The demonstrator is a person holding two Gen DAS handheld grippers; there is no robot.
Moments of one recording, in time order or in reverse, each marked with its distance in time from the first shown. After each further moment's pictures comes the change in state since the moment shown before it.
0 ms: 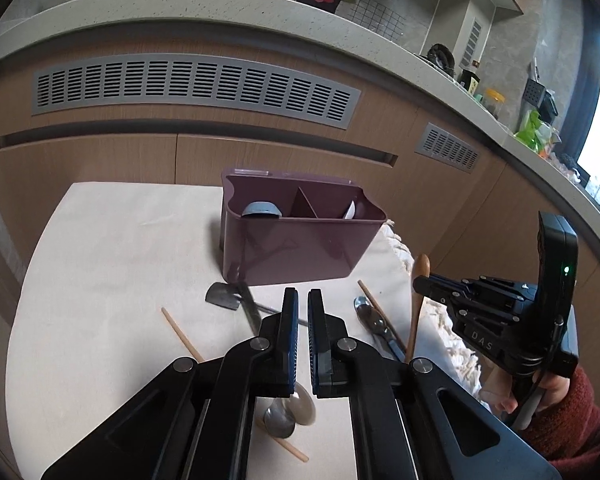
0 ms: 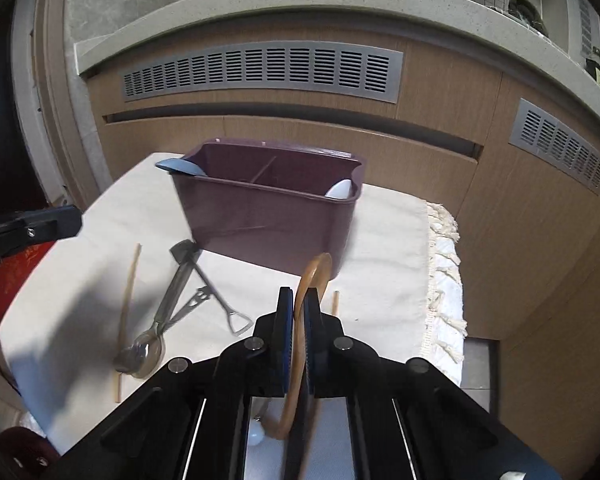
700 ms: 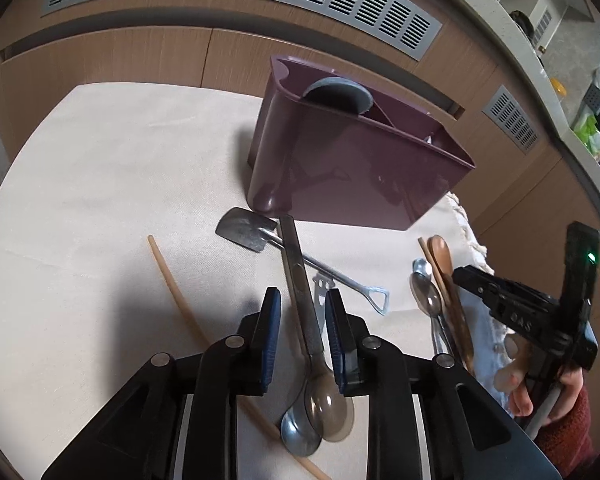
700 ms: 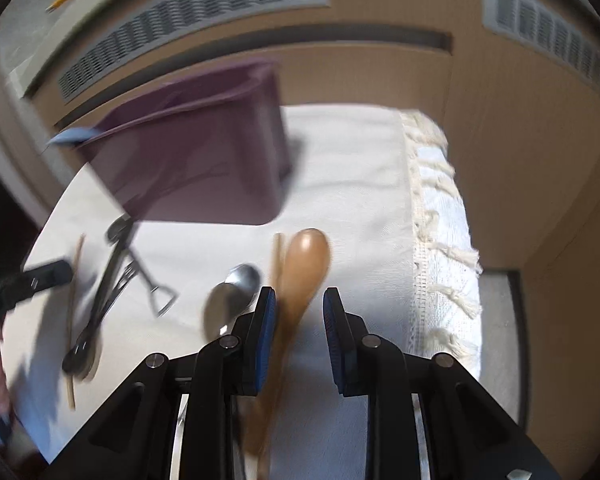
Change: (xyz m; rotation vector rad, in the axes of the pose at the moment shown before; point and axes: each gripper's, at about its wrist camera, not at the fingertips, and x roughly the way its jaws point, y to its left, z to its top) left arm 0.085 0.036 -0.029 -0.158 0.195 0.082; right arm 0.073 -0.066 -0.031 0.243 0.186 0.038
